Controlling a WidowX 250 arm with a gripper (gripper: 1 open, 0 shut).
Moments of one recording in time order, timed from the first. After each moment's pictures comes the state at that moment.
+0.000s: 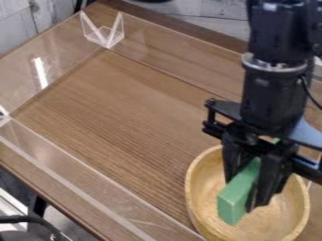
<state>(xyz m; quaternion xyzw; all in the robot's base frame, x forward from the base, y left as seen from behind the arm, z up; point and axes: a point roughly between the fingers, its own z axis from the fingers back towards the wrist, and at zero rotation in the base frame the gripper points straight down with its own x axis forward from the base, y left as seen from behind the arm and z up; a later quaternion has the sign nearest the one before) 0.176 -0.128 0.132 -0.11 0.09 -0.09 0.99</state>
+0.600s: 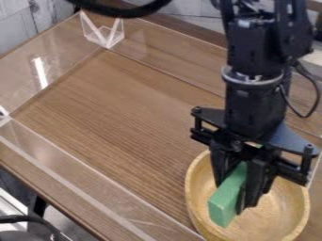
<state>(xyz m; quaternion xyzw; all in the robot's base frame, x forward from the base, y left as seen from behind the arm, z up) 0.178 -0.119 0.119 -0.11 0.07 -0.06 0.99</state>
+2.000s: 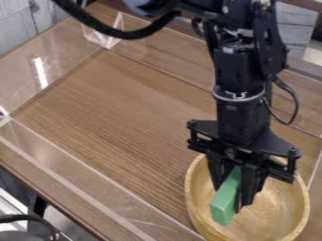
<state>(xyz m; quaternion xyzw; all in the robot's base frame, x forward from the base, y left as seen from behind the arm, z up) 0.195 -0.112 0.091 -0.13 0.05 -0.02 0.99</state>
